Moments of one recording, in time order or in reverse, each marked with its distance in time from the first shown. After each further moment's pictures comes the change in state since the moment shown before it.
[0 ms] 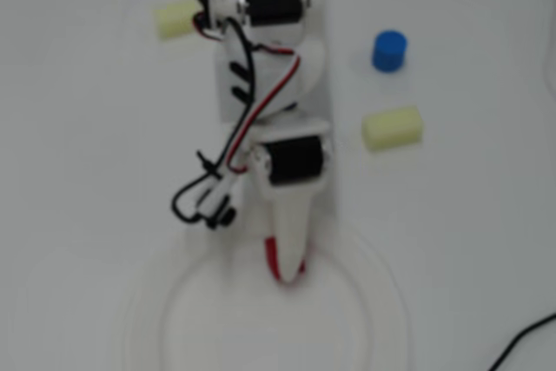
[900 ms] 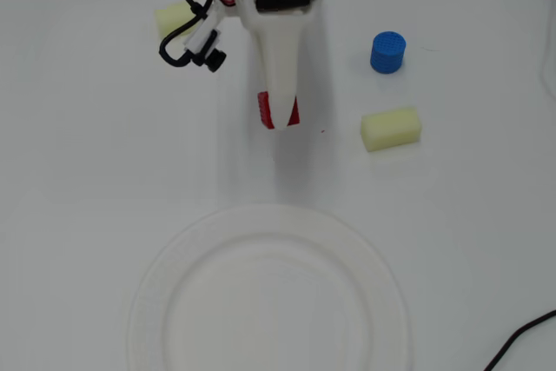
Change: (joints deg) arm -1.3 49.2 31.3 13.6 3.0
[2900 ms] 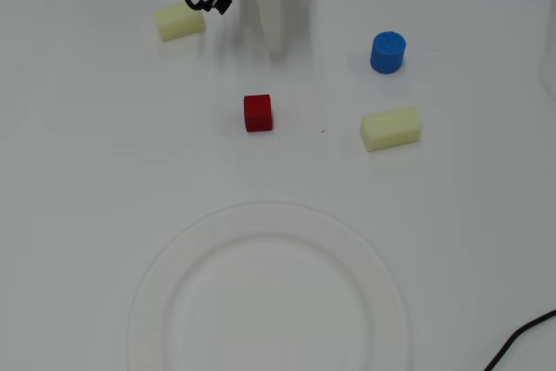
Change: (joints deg) arm -0.4 68.8 44.6 40.5 17.0
